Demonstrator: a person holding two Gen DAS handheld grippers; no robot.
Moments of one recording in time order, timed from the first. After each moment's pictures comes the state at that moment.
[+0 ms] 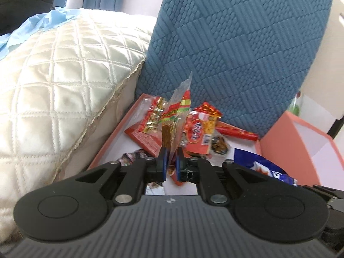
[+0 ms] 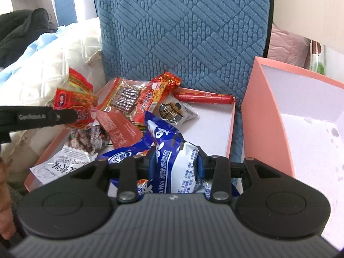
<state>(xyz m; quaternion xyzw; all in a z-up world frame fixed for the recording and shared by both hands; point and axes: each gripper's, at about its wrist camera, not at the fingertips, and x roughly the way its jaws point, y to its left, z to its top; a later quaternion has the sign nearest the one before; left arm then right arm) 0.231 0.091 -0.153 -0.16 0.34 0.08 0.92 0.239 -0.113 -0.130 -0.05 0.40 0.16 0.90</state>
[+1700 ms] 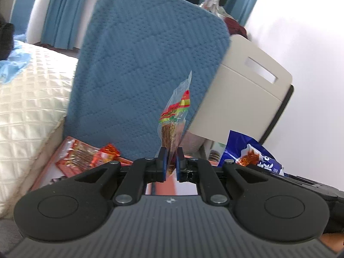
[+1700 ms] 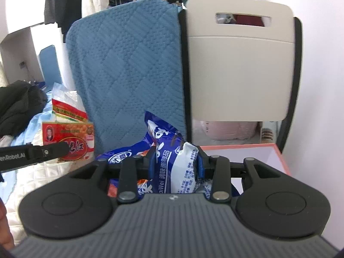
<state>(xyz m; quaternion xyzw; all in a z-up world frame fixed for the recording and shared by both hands) 0.195 -0.025 0.038 -0.20 0.26 -0.04 0.94 0.202 -0.232 0.073 0.00 0.30 0.09 0.95</state>
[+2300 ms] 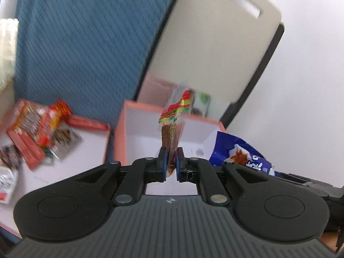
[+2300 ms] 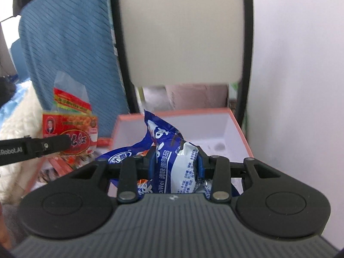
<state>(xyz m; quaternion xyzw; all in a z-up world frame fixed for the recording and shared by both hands) 0.257 -0.141 -0.053 -0.17 0.35 -0.10 0.92 0.223 -0.332 0.004 0.01 0.37 0.02 0.93</state>
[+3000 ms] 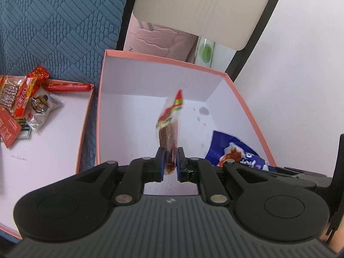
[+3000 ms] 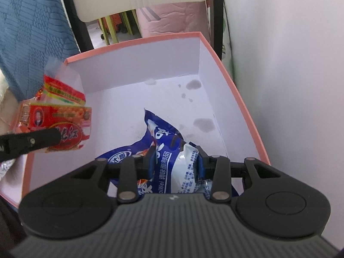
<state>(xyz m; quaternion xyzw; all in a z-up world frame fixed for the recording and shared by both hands) 0.282 -0.186 -0.124 -0.12 0.43 -0.12 0.89 0.239 -0.382 -0.101 0.04 0.47 -0.02 0.88</state>
